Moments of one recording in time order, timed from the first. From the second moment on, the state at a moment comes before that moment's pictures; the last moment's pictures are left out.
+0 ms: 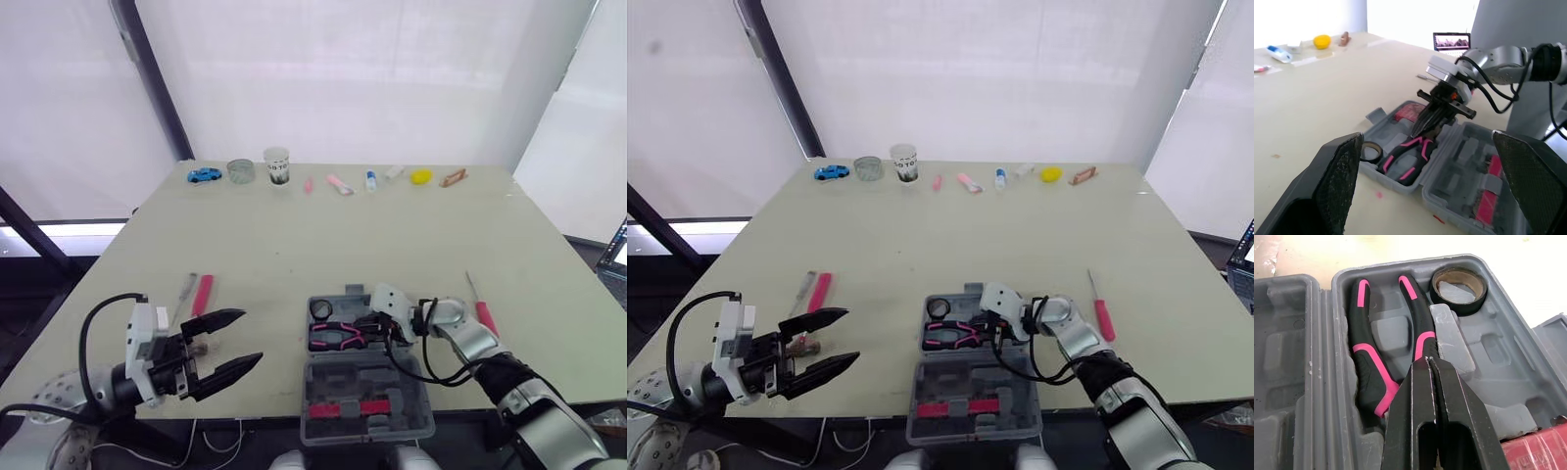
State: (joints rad) left arm 0.30 0.69 0.40 -0.34 -0.70 0.26 -1.15; right arm -0.54 -0.28 0.42 0.57 0.00 -0.02 0.99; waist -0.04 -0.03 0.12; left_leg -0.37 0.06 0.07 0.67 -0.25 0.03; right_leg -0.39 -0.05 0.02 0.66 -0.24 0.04
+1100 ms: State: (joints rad) left arm 0.54 0.38 0.62 -0.10 -0.62 0.12 -0.78; right arm 0.29 -0.51 -0.31 0.04 0.42 -0.01 0.88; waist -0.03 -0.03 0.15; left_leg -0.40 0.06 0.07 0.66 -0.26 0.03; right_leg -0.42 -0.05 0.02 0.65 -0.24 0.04
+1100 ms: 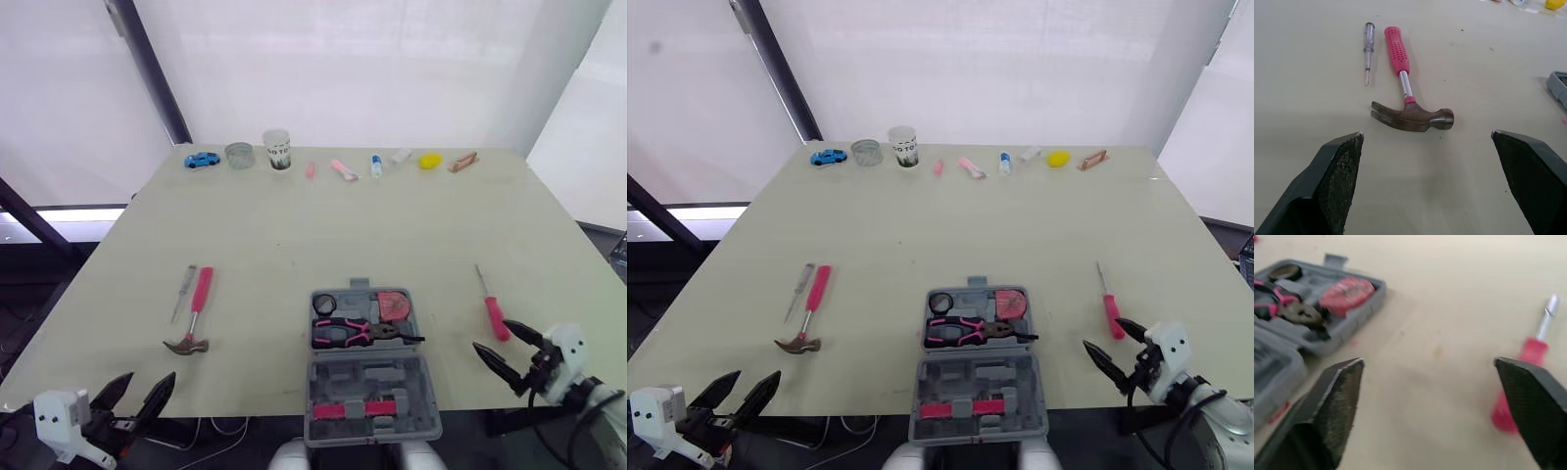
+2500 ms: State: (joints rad) left arm 0.04 0.74 -0.08 -0.19 -0.33 0.41 -1.00; right arm -0.23 -0.73 0.26 0.00 0.04 0.20 1.09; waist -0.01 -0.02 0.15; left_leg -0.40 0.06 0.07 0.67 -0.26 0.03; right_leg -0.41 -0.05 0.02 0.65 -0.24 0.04
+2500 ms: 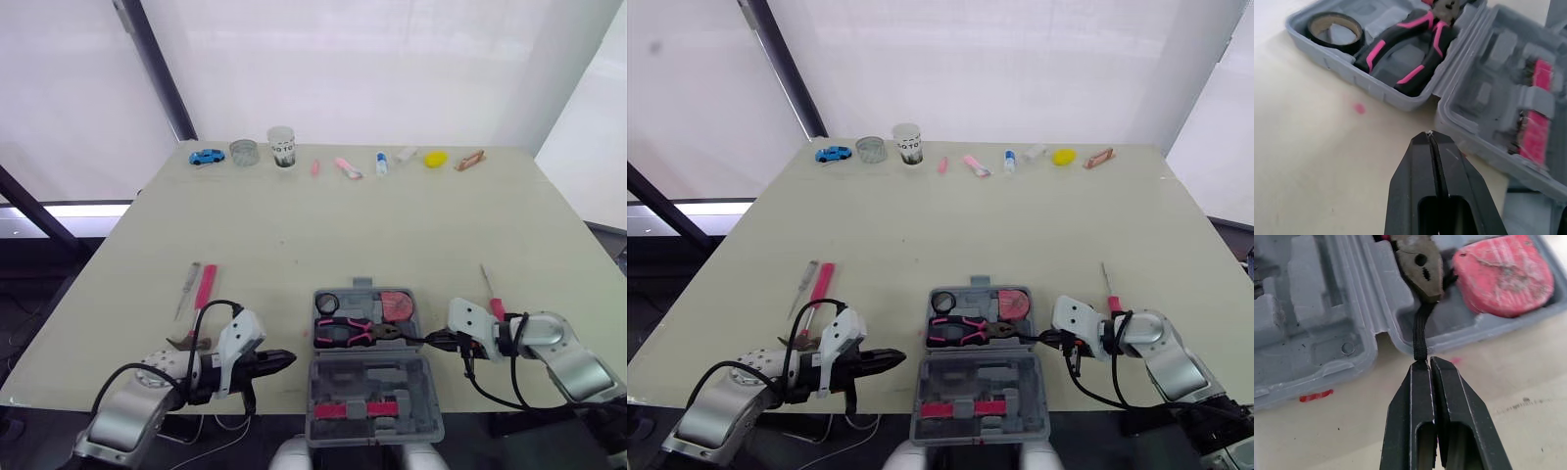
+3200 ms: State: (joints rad) left arm -0.13 0.63 -0.20 -0.02 -0.23 0.37 -1.02; right arm -0.28 -0.73 0.33 -0.07 -0.01 0.32 1.15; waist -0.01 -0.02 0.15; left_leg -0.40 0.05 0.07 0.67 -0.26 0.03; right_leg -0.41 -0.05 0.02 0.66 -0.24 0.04
